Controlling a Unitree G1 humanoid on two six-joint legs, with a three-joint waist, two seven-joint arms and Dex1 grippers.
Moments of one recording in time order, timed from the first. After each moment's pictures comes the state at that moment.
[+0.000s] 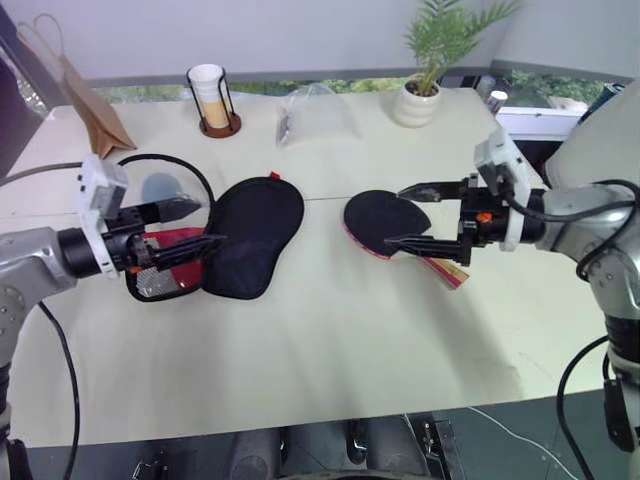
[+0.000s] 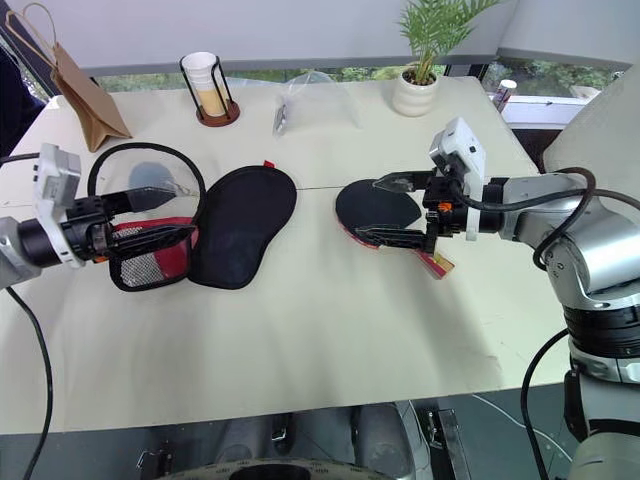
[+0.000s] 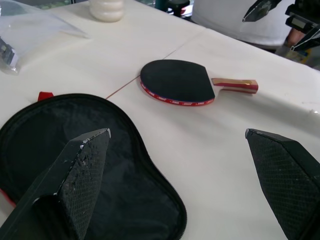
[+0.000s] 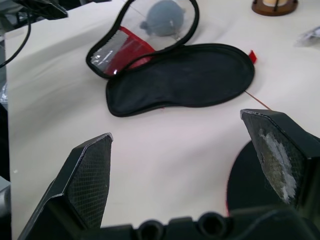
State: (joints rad) left arm -0.26 0.97 0.36 -0.29 -0.87 0.78 -0.95; right arm -0.60 -0.89 -0.03 -0.27 0.61 0.74 1.05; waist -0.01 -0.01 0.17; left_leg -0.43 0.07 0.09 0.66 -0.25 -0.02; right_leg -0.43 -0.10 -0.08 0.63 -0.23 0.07
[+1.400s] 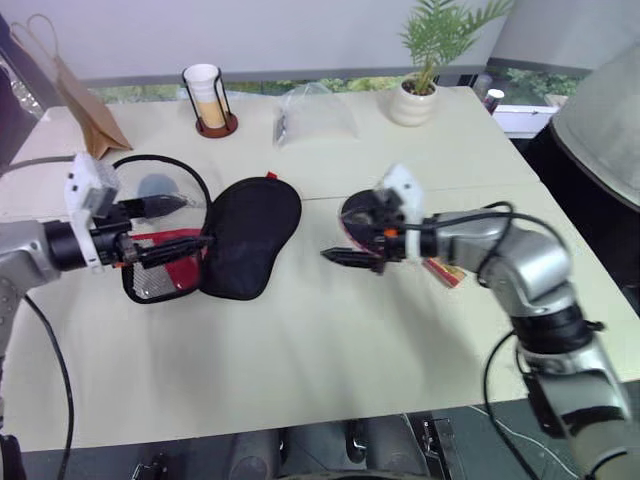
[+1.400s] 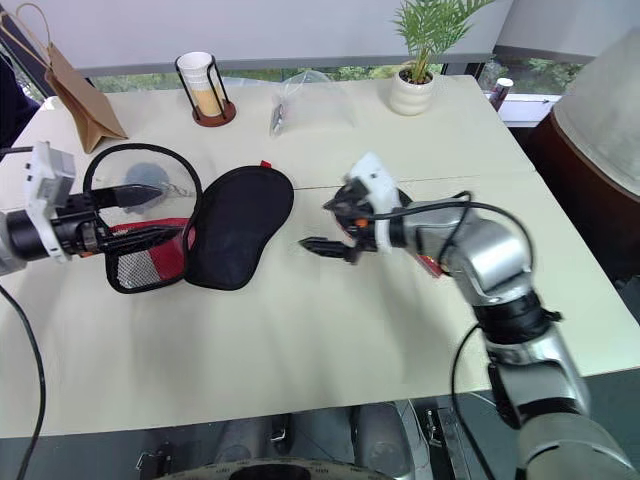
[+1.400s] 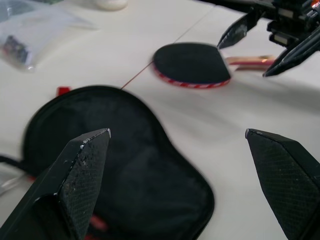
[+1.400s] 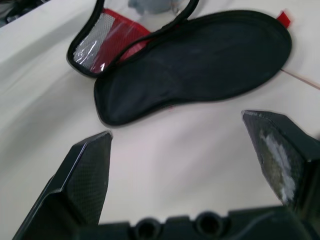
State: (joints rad) left arm -0.29 1.02 0.33 -0.13 -0.70 0.65 -1.09; right arm -0.71 -0.49 0.26 -0.21 0.46 0.96 0.70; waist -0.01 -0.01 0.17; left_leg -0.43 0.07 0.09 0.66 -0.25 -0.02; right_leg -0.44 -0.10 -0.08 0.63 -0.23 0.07
